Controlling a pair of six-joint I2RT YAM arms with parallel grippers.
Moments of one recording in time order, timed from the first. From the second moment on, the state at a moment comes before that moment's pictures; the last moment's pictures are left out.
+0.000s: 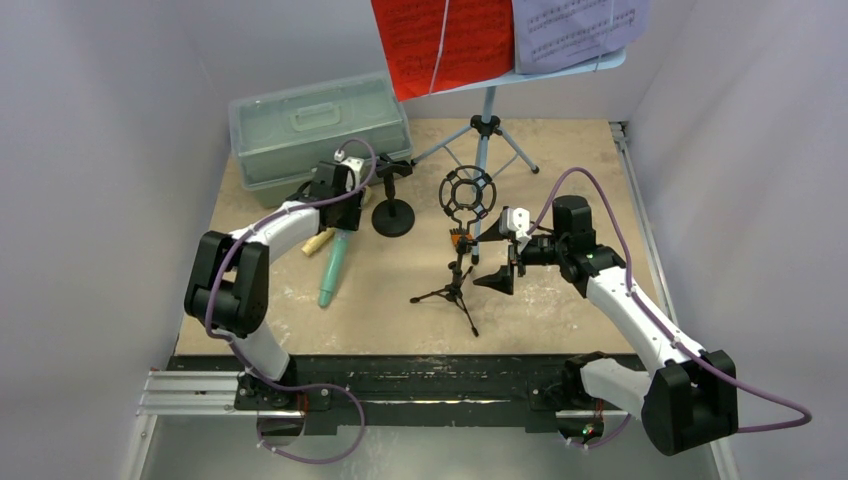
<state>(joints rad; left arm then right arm) -0.28 1.68 1.07 -0.25 -0.10 -0.05 0.26 1.09 0.72 -0.24 -1.07 -0.65</state>
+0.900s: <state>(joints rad) -0.28 1.63 1.09 -0.26 -0.03 -0.10 0.26 1.09 0.73 -0.29 -1.07 -0.69</state>
